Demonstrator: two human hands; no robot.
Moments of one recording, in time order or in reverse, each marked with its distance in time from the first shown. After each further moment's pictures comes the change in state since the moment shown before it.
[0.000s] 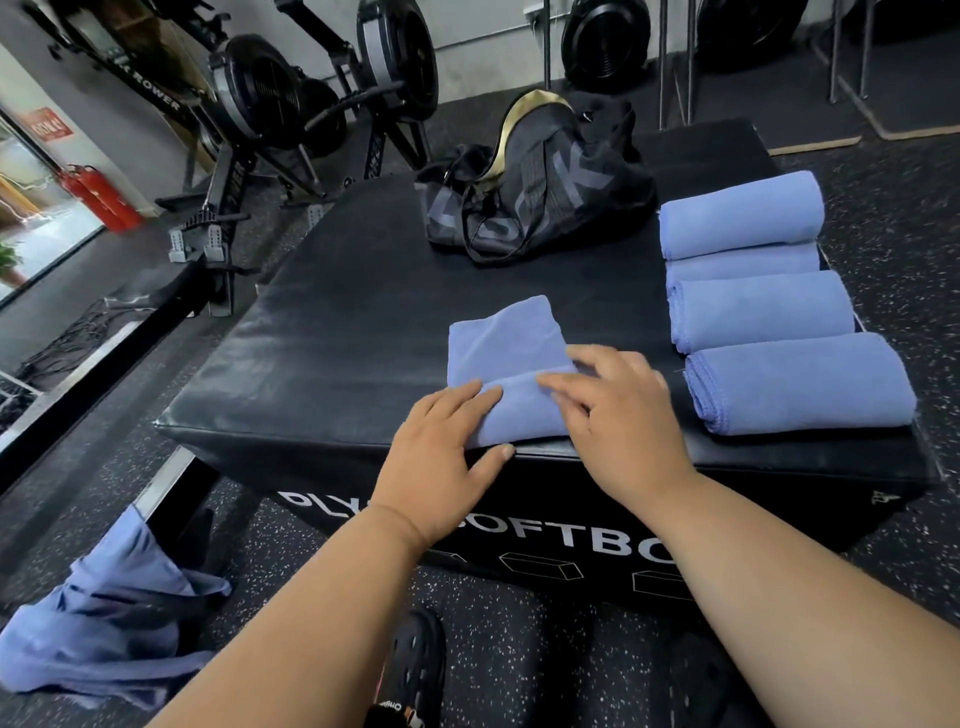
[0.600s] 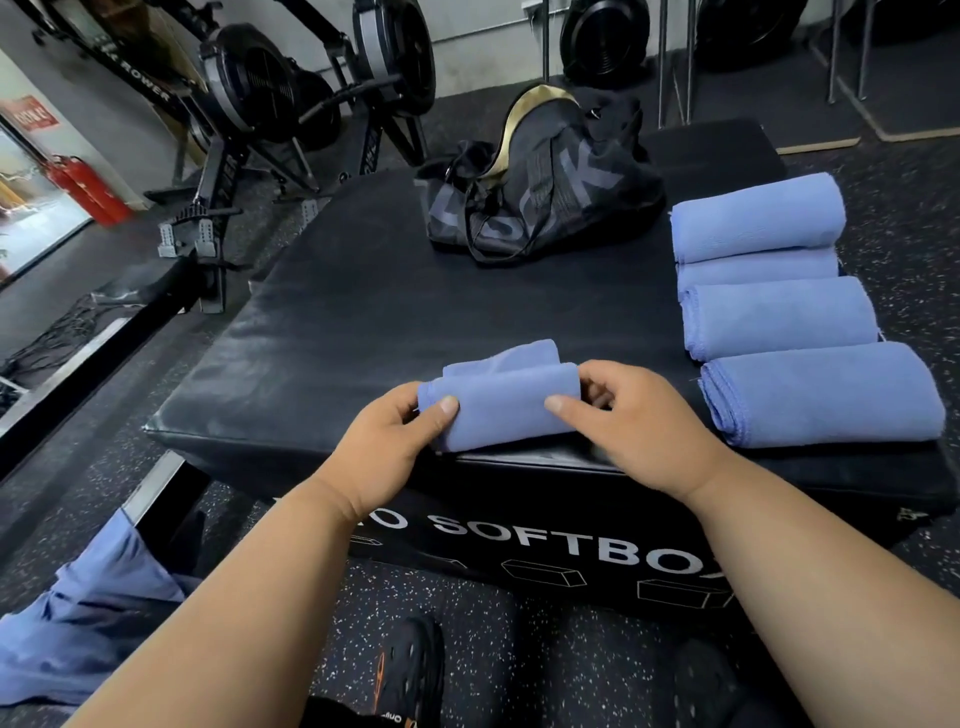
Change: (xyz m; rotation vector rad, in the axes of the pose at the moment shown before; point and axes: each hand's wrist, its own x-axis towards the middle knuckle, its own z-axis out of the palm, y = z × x) left_hand 0.019 -0.036 -0.043 -0.708 -0.107 -0.361; right_hand 0.021 0.003 -0.019 0.426 -0.326 0.230
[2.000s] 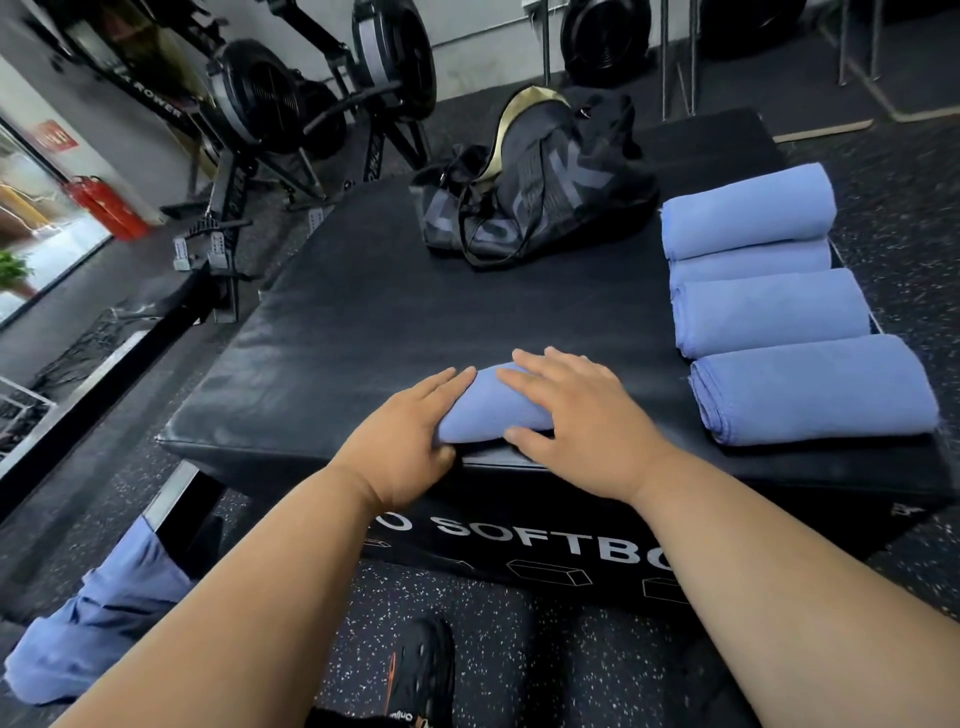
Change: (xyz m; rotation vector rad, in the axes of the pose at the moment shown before) left_hand 0.020 0.001 0.005 0.808 -0.159 0.220; right_hand 0.012 -0.001 0.025 -0.489 -0.124 -0.259
